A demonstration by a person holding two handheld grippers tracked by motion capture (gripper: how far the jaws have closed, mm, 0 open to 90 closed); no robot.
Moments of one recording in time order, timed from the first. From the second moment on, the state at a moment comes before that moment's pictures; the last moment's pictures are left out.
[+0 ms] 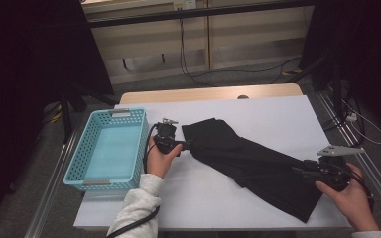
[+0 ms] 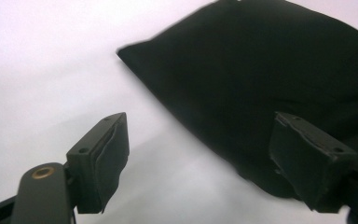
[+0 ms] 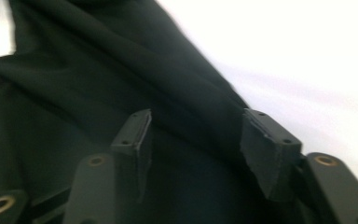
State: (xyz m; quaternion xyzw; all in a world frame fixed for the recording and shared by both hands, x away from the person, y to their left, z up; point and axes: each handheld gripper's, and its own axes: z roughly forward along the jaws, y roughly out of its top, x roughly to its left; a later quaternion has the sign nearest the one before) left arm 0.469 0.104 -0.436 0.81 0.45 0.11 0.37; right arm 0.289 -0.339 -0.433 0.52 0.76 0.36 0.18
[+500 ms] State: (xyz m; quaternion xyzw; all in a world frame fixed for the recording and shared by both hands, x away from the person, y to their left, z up) left arm 0.492 0.095 -0.446 0.81 0.44 0.09 0.37; right arm 0.296 -0.301 -0.433 0.47 0.79 0.38 0.15
